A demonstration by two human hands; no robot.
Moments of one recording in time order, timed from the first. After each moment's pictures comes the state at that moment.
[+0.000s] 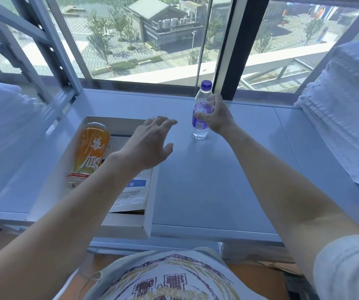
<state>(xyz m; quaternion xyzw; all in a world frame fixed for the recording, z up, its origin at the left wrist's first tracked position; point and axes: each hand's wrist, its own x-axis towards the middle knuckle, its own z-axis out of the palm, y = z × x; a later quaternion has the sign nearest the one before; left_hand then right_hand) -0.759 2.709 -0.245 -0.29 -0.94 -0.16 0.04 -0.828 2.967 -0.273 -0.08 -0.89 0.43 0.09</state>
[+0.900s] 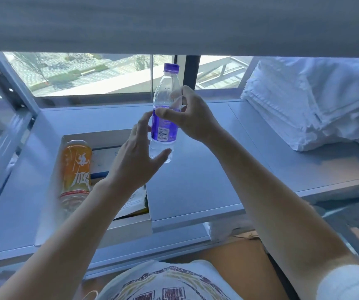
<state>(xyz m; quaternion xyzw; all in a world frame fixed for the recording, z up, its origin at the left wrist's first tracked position) -0.705 2.689 -0.219 -0.35 -0.84 -0.41 0.10 -0.708 2.880 -0.164 -0.02 -0.88 0.41 0.23</state>
